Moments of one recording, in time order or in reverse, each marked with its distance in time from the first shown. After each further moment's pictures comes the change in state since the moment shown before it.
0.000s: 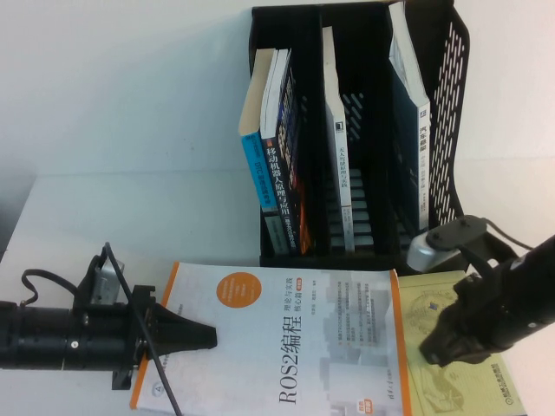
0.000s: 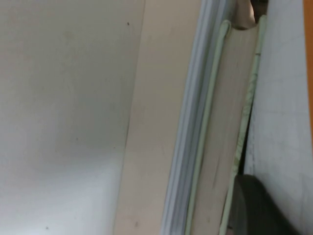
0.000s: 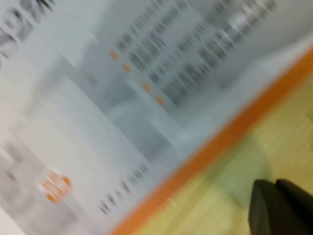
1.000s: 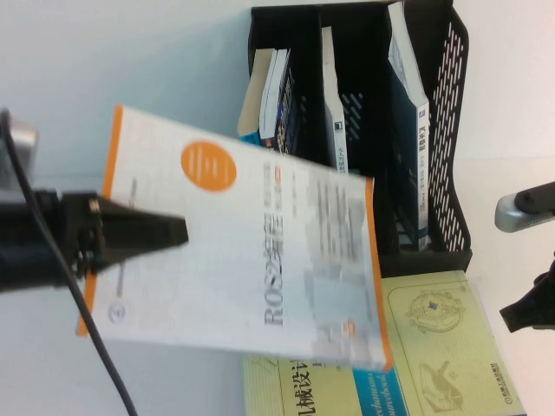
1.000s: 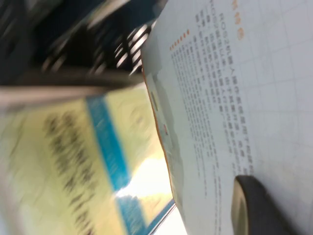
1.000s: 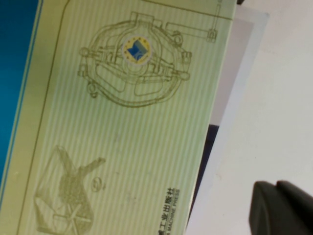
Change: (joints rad) right arm 0.000 -0.261 0.000 -0.659 0.075 0.766; left arm -0.002 -0.674 -0.101 0.095 -0.038 -0.303
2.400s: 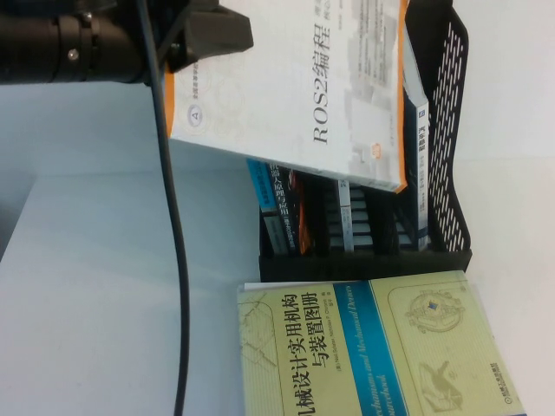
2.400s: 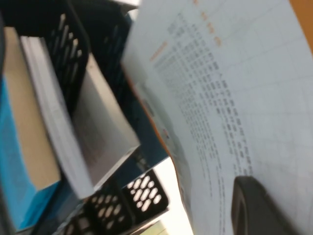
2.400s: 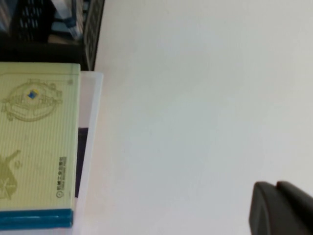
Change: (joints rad) right arm 0.000 -0.668 0.008 -0.297 0.305 0.240; left arm -0.349 0.138 -0.626 0.406 -0.400 -0.415
